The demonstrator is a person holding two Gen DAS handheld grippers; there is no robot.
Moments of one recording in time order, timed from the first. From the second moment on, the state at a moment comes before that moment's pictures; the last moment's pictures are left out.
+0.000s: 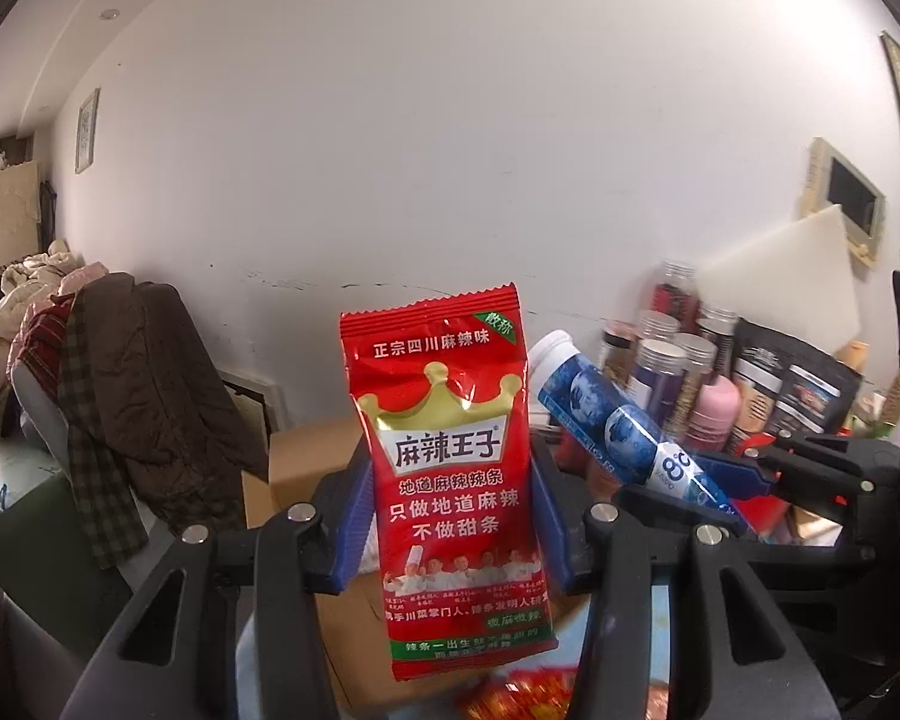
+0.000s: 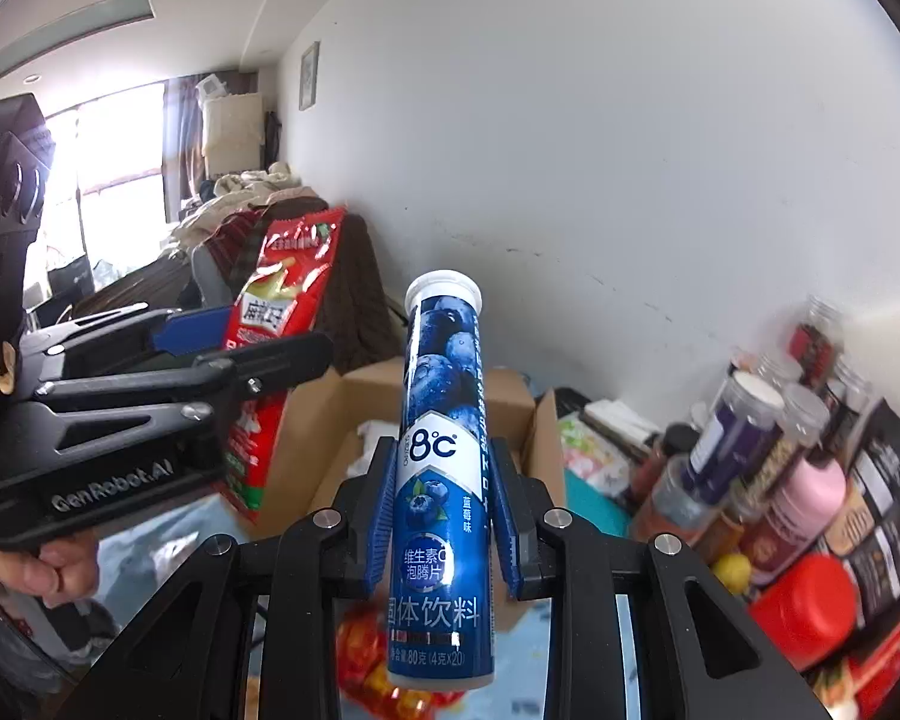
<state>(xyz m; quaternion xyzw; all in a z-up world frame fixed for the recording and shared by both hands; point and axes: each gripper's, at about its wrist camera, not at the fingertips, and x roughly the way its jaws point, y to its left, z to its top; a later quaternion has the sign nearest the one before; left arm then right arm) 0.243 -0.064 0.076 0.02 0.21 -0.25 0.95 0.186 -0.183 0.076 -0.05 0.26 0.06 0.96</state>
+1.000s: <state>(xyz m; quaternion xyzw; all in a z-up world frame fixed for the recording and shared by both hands) 0.396 -0.106 -0.030 0.07 0.38 -0.18 0.90 0.341 -0.208 -0.018 -0.03 0.41 0.06 0.91</state>
